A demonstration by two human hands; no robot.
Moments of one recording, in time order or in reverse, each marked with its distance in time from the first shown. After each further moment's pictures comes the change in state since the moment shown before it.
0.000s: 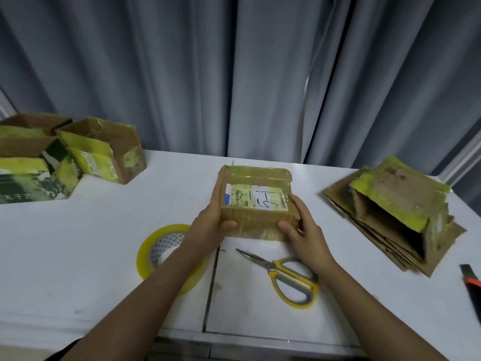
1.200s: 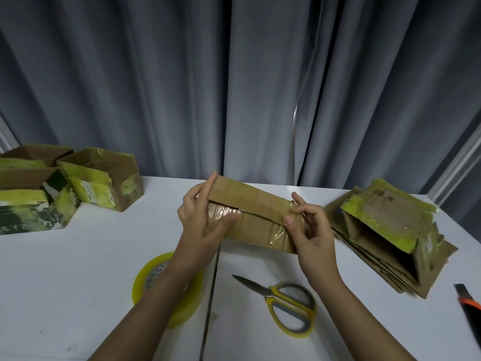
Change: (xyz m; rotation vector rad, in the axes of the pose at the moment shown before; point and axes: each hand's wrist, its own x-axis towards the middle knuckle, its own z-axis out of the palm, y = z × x) left_hand -0.017 0.058 -0.033 -0.172 0.308 0.182; right_hand -0.007 -0.070 -0.009 0.360 0.261 -0.226
